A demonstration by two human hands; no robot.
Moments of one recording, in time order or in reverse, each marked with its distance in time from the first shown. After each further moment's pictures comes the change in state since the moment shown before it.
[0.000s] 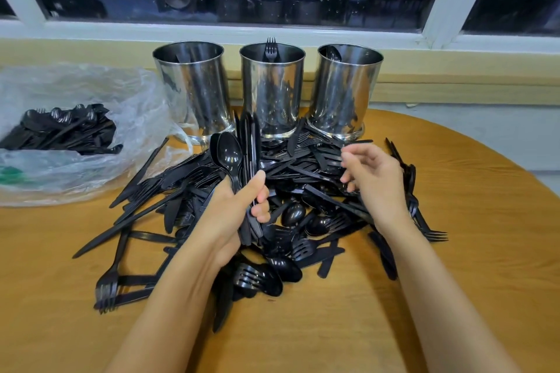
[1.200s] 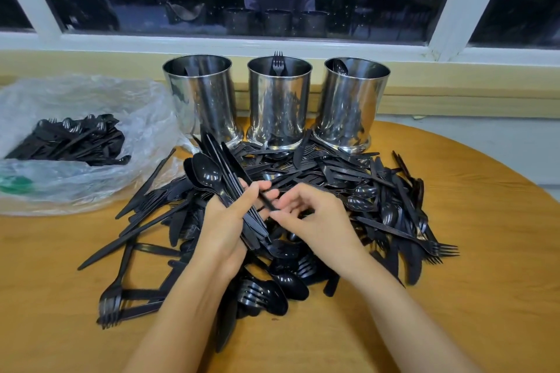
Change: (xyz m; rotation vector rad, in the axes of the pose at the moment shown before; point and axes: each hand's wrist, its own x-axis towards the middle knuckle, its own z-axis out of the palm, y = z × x) left_hand 0.003 -0.002 0.001 -0.144 0.213 0.062; right_hand -0.045 -0.020 0.053 -0.108 -0.411 -0.135
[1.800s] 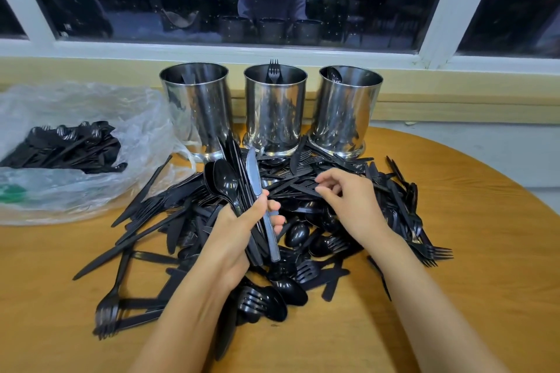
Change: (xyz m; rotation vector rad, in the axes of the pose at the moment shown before) left_hand -0.001 -0.003 0.002 0.029 -0.087 -0.118; right_hand 0.038 0.041 -0.045 -0.447 0.181 0.068
